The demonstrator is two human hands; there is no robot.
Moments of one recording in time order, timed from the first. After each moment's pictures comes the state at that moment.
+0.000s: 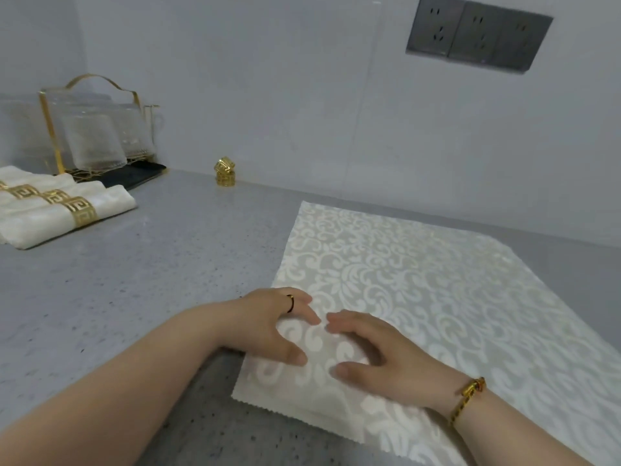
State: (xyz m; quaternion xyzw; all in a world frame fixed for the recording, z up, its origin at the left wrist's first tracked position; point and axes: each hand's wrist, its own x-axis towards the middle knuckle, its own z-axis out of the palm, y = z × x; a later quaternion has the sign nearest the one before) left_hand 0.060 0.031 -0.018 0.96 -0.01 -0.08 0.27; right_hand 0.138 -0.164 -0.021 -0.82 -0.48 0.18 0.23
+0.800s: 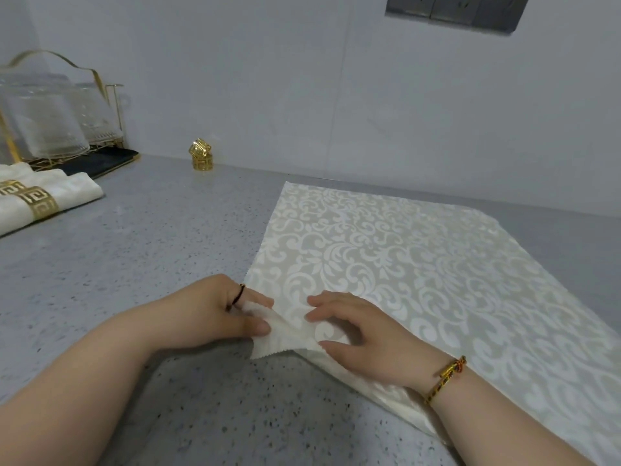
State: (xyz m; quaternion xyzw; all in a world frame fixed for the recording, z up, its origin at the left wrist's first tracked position) left_hand 0.039 0.042 -0.023 0.90 0.01 -0.02 0.44; right_hand 0.143 -0.167 -0.028 -0.81 -0.51 0.14 0.28
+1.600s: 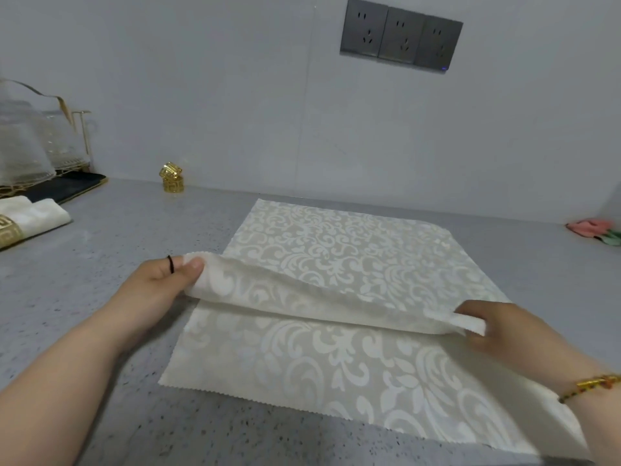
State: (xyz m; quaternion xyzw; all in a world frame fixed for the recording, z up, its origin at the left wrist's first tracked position) left_hand 0.038 0.044 -0.008 0.73 0.19 0.22 0.62; right_hand 0.175 -0.308 0.021 -0.96 -0.27 -0.02 0.09
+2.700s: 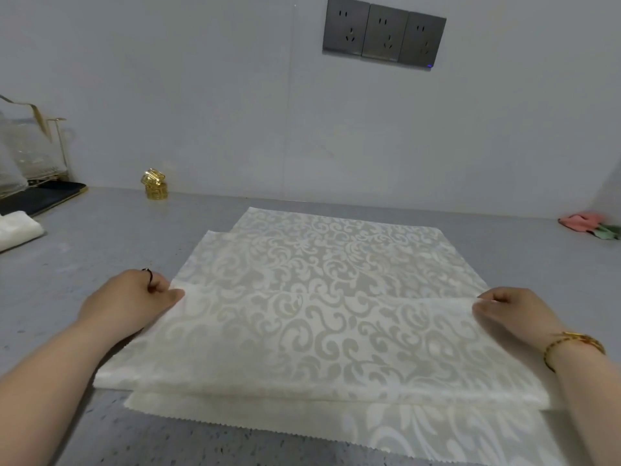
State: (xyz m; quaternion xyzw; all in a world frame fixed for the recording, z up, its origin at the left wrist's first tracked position) left_hand 0.066 0.075 -0.024 0.91 0.30 0.16 0.24; right_hand 0.242 -0.339 0.004 -0.94 -0.03 -0.01 0.34
